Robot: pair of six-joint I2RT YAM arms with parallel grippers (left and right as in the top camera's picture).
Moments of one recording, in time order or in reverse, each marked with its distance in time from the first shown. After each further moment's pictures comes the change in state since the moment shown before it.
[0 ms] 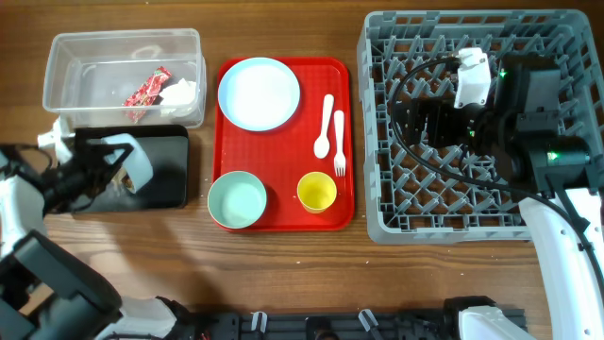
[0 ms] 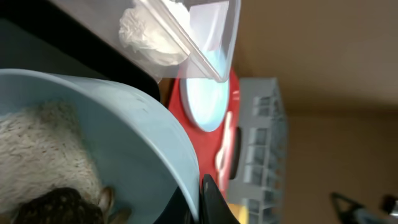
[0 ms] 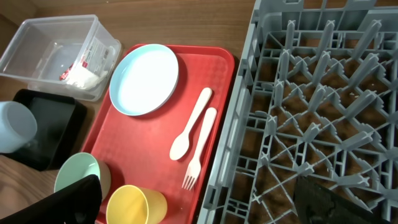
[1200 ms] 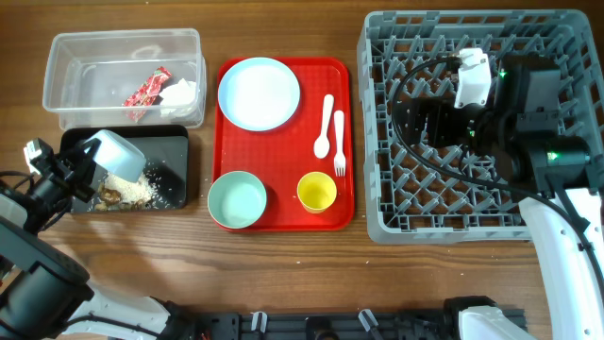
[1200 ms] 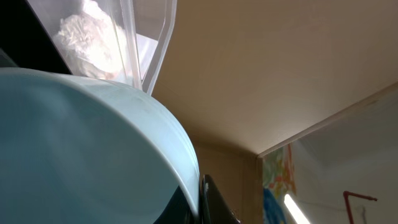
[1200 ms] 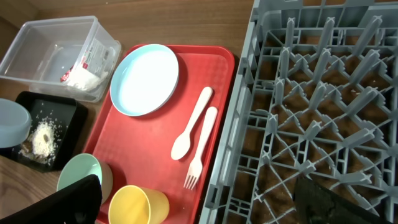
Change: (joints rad) left arm 0.144 0.174 -0.011 0.153 0.429 -0.394; right arm 0.000 0.000 0.000 -0.003 0.000 0.015
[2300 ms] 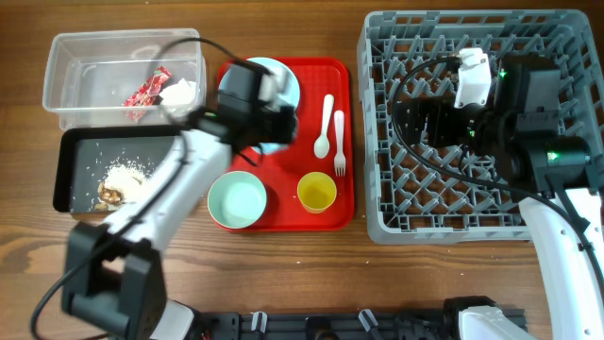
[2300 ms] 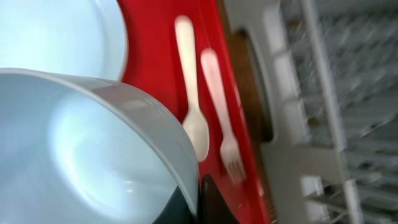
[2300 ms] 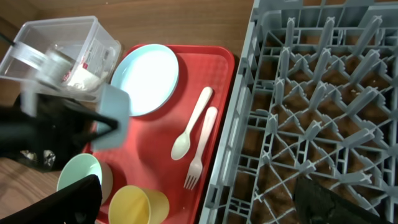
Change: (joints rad) left arm -1.329 -0.182 0.168 0.153 -1.262 0.021; right arm 0.000 0.000 0.000 -0.002 0.000 0.000
